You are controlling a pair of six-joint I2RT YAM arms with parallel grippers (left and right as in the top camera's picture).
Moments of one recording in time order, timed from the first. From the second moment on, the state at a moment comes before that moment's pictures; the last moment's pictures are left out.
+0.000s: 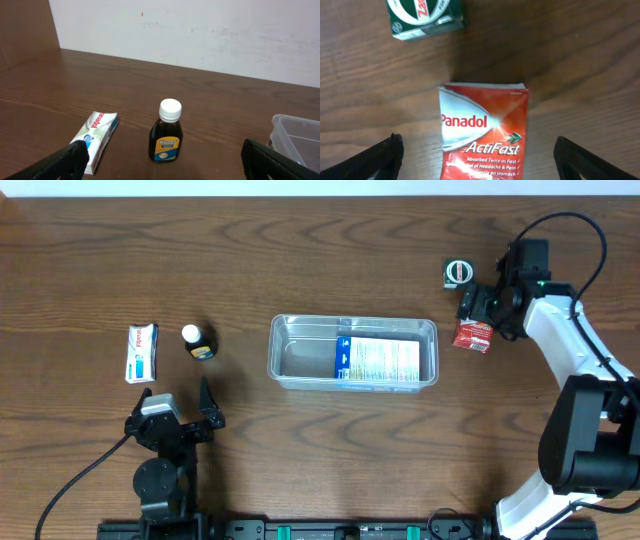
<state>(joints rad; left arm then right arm) 0.10 0.01 0.02 -0.12 -0.04 -0.11 -0.06 1.85 1.27 -0.58 -0.02 0.26</state>
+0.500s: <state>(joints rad) 0.10 0.01 0.02 -0.12 -0.04 -0.11 -0.06 1.85 1.17 -0.43 -0.01 0.27</state>
